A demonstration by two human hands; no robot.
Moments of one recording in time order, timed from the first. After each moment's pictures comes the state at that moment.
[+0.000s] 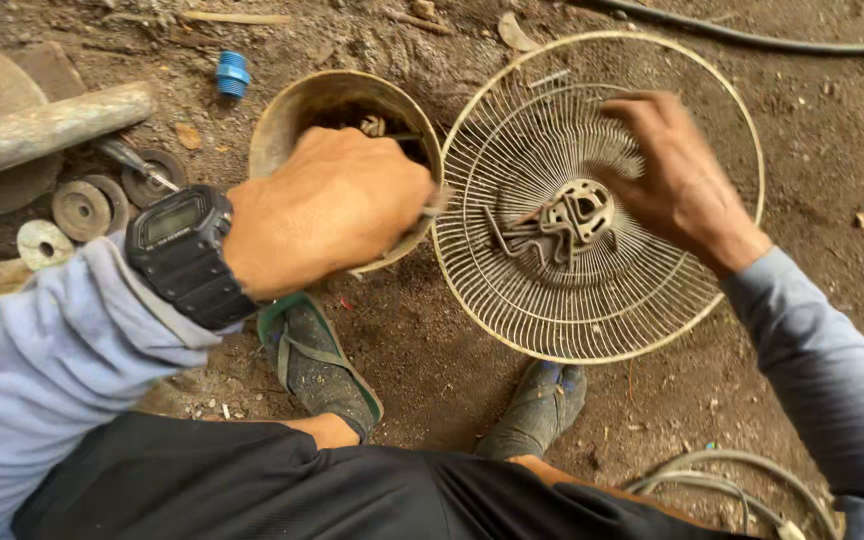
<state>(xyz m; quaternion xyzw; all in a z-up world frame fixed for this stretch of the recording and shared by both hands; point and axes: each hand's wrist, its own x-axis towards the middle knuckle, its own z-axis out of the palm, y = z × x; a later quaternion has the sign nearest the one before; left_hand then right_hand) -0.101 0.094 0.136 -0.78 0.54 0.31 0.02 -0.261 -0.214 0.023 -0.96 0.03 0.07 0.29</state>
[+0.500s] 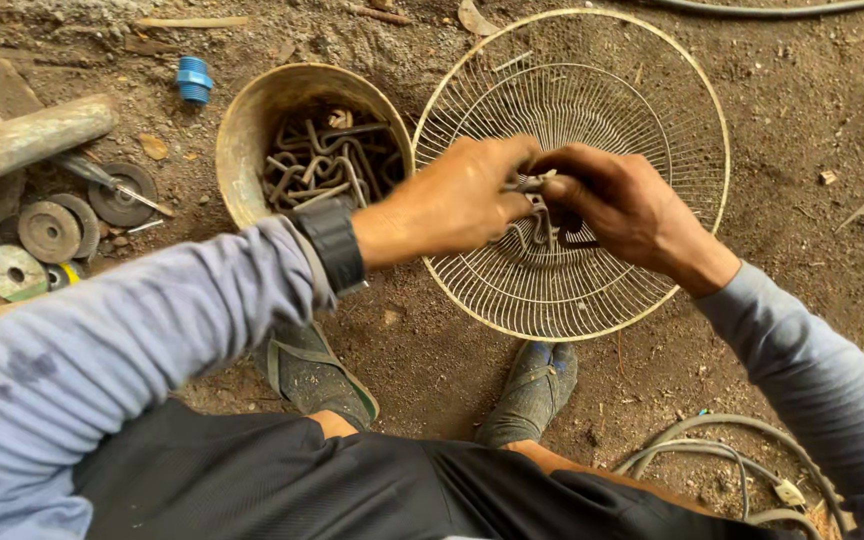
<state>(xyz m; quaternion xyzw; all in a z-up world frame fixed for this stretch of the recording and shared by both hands) -0.153 0.022 0.065 -0.72 0.39 0.47 -0.32 -0.285 -0.163 0.073 -0.88 0.06 0.15 0.45</state>
